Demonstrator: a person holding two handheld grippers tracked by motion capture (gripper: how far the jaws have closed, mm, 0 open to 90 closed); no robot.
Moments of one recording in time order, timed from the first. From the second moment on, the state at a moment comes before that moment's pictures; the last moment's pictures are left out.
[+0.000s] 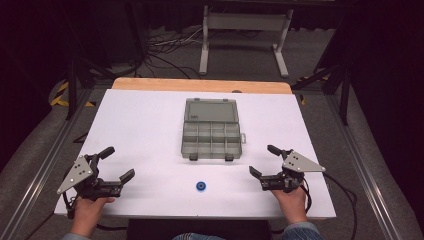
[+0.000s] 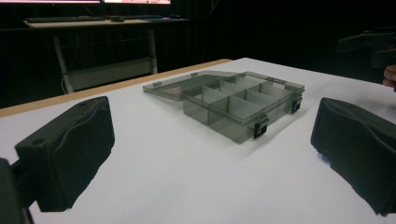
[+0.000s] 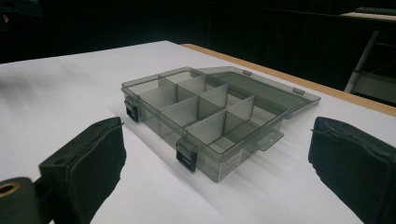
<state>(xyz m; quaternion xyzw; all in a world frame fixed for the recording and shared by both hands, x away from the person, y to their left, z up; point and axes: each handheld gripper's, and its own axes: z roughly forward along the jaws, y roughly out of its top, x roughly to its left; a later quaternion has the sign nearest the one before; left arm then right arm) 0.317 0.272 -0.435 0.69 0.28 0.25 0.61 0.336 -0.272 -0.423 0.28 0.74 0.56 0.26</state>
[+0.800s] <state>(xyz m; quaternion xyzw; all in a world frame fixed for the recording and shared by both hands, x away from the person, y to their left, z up) 0.319 0.271 -0.436 0.70 0.29 0.25 0.61 0.343 -0.226 -0.403 0.23 0.75 0.58 0.23</state>
